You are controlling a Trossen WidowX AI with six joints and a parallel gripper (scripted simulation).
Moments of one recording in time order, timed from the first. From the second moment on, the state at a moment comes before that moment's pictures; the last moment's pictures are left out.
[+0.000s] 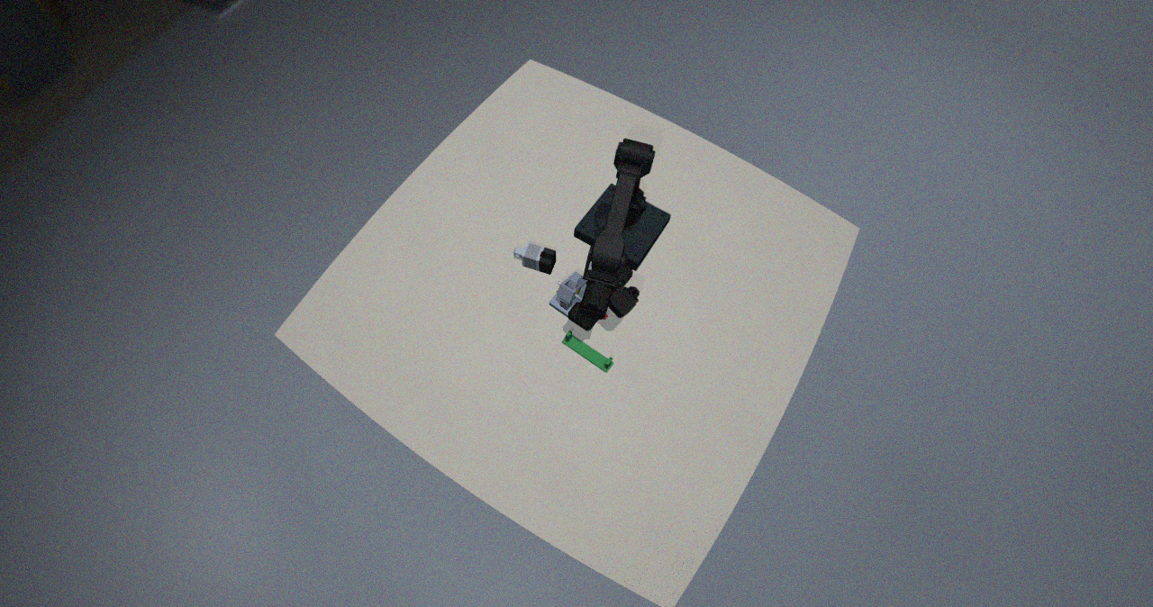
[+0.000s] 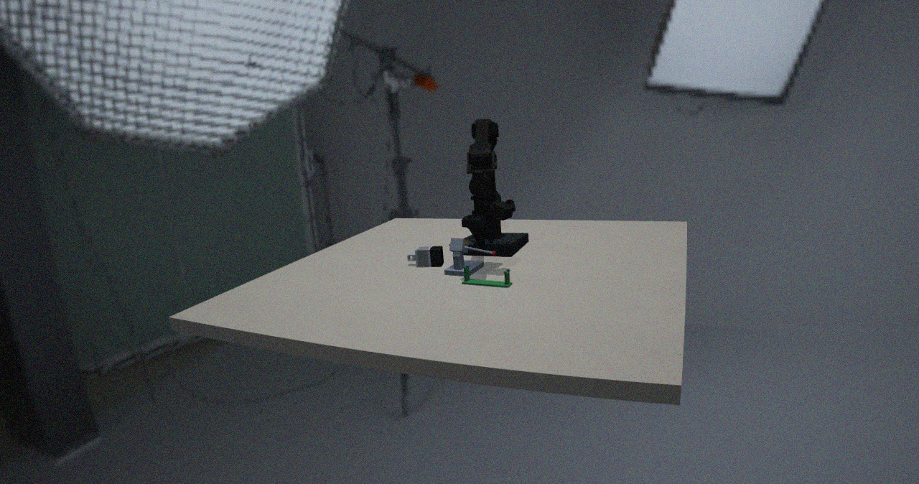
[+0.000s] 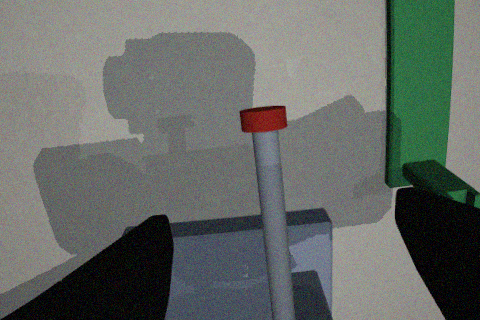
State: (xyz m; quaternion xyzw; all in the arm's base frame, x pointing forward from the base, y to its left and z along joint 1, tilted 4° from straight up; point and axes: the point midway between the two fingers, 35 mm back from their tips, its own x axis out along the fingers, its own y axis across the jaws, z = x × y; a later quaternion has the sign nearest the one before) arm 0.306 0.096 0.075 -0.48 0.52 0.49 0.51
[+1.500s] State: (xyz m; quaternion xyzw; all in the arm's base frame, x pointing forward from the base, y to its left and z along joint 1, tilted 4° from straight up) arm 0.303 0.095 0.029 -0.48 0.52 0.50 0.50
